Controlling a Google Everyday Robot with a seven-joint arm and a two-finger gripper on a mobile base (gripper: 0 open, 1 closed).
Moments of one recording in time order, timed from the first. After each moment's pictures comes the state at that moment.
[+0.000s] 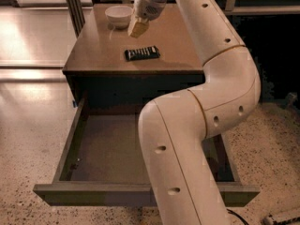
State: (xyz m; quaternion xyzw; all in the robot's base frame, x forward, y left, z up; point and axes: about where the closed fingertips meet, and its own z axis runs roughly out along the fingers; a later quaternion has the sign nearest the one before) arm 0.774 0.034 0.911 -0.73 0.63 0.05 0.26
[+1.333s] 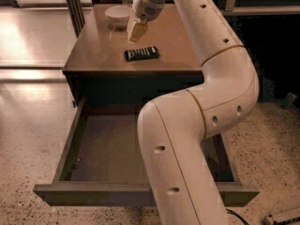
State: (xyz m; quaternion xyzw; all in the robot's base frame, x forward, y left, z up) arm 0.777 0.035 0.909 -0.73 0.63 0.05 0.26
